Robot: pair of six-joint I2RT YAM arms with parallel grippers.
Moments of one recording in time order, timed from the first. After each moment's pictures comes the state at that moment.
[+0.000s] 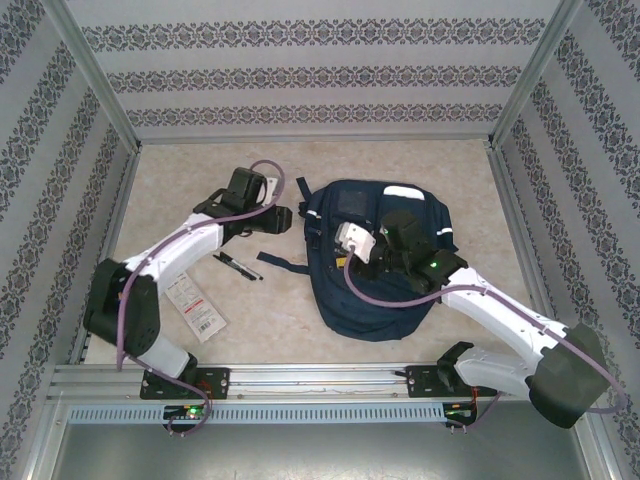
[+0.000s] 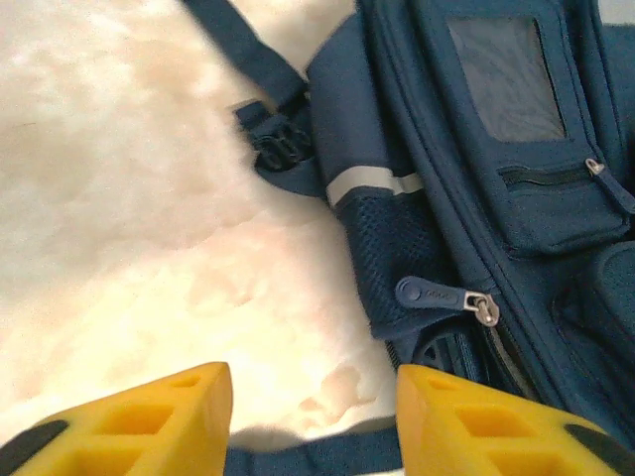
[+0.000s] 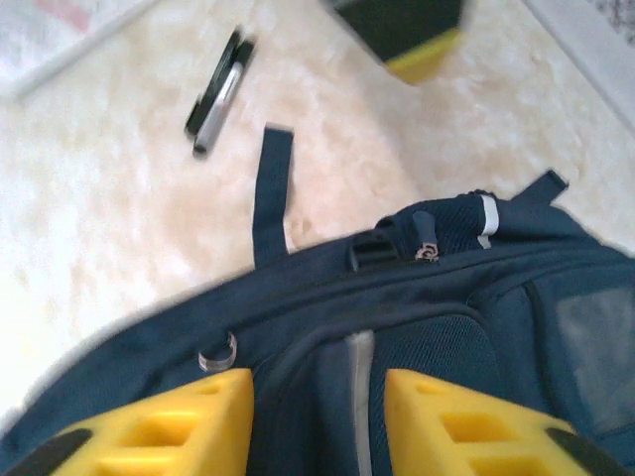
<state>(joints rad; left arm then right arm) -0.39 1.53 1.14 -0.45 0.17 -0.28 0.62 1.12 0.77 -0.27 -0.33 -0.42</state>
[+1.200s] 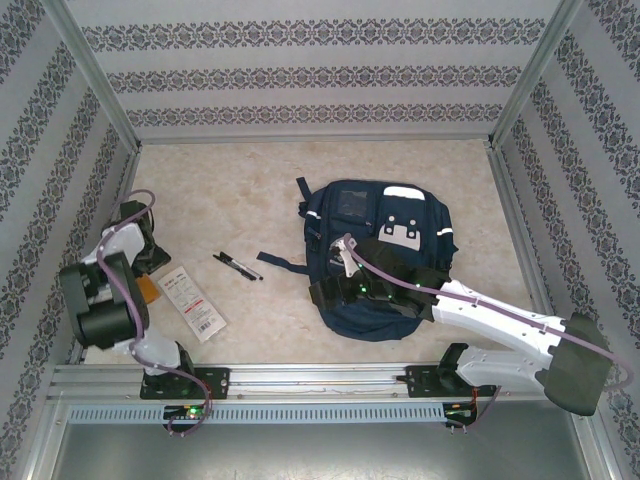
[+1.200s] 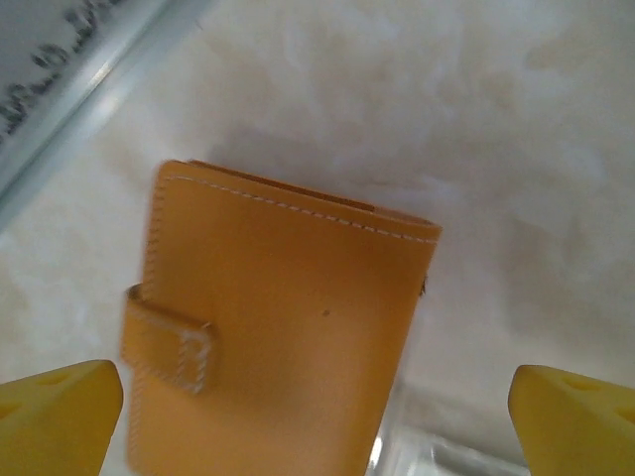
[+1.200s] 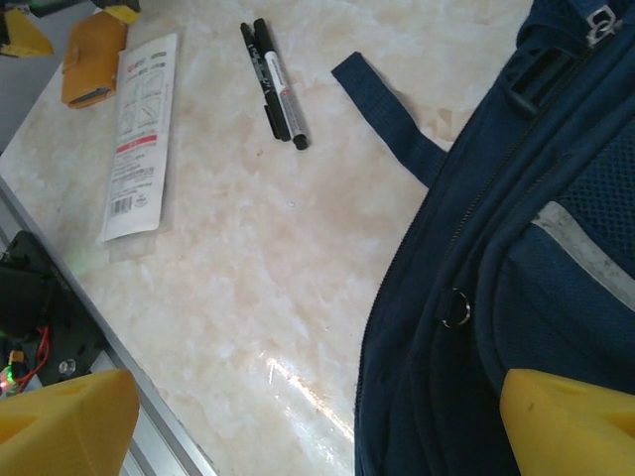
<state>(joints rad) 0.39 1.64 0.95 -0.78 -0.36 -0.56 0.91 1.12 0.74 -0.35 -0.15 0.50</state>
